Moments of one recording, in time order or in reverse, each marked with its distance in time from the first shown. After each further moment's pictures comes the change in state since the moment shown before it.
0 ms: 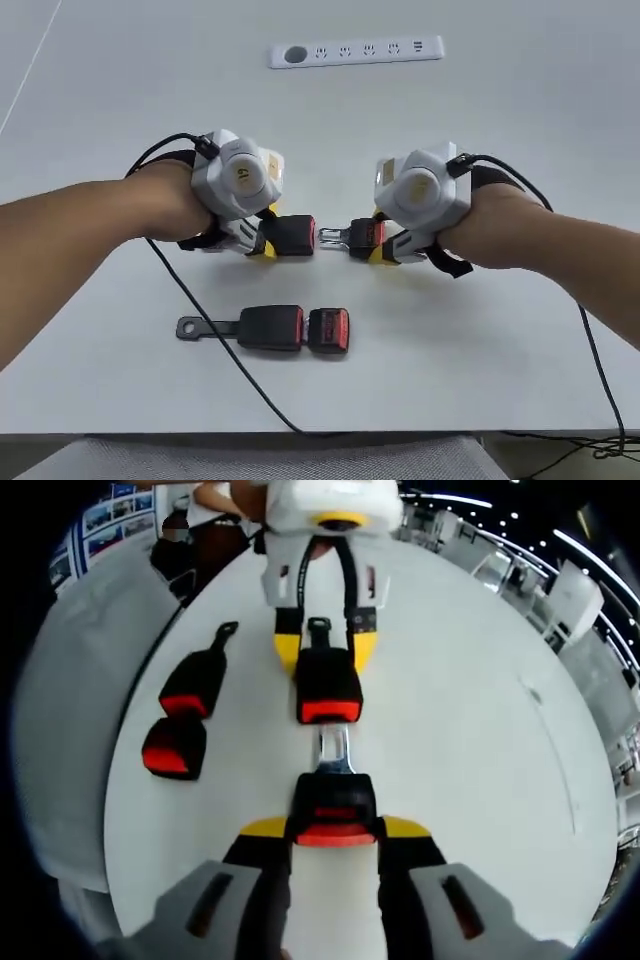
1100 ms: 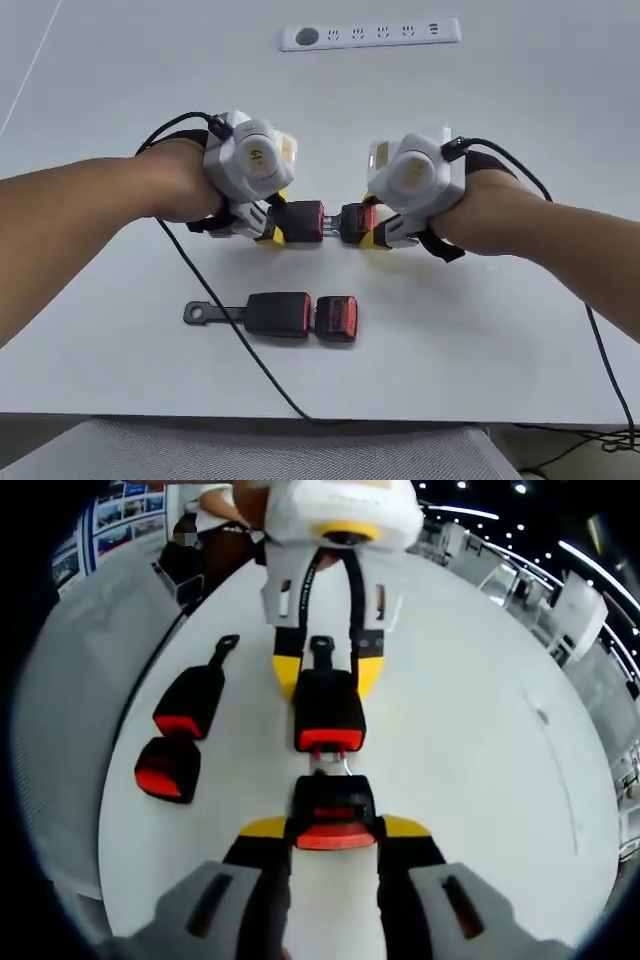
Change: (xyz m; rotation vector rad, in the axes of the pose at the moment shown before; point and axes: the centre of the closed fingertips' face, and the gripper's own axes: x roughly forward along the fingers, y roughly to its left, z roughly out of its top) left arm 0.000 -0.001 0.001 0.008 0.018 -0.016; right arm 0.011 -0.004 0.017 -0.028 -0.059 0.022
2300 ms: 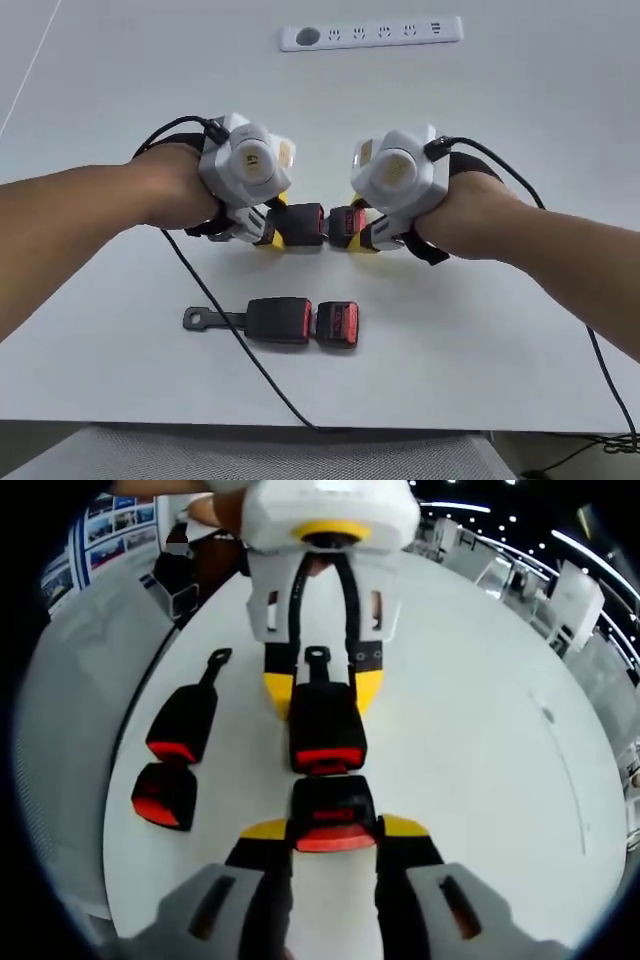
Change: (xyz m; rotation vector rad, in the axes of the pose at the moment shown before) left arm 0.002 0.000 -0.001 0.021 -0.006 -0.012; right arm 0.013 0.000 0.013 0.044 0.000 0.008
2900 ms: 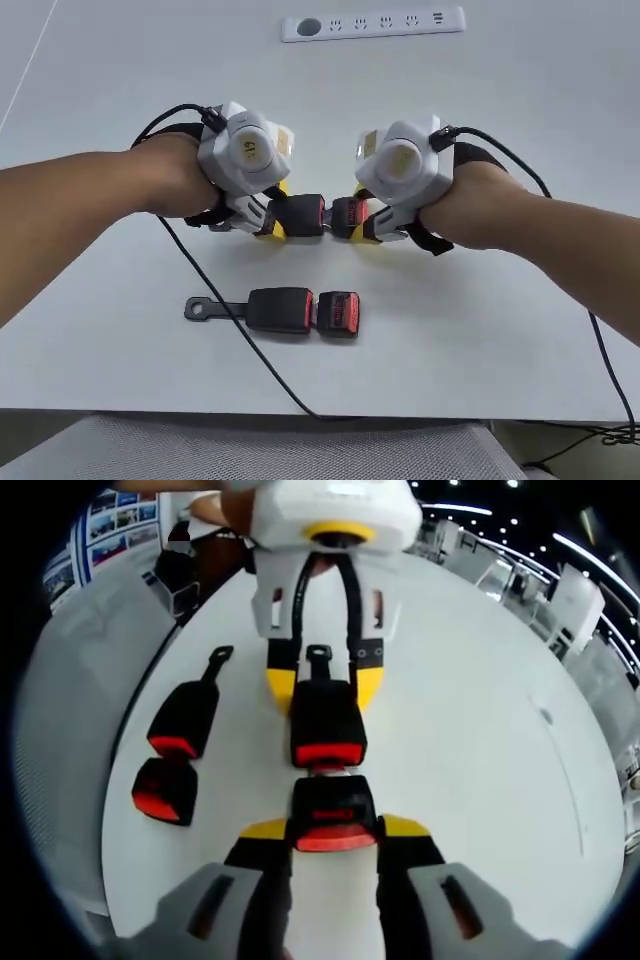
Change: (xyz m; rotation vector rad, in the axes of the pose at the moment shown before) left arm 0.000 -0.001 0.001 -0.011 -0.014 -0.003; right arm -0.006 0.002 -0.002 -0.009 -0.001 -0.006
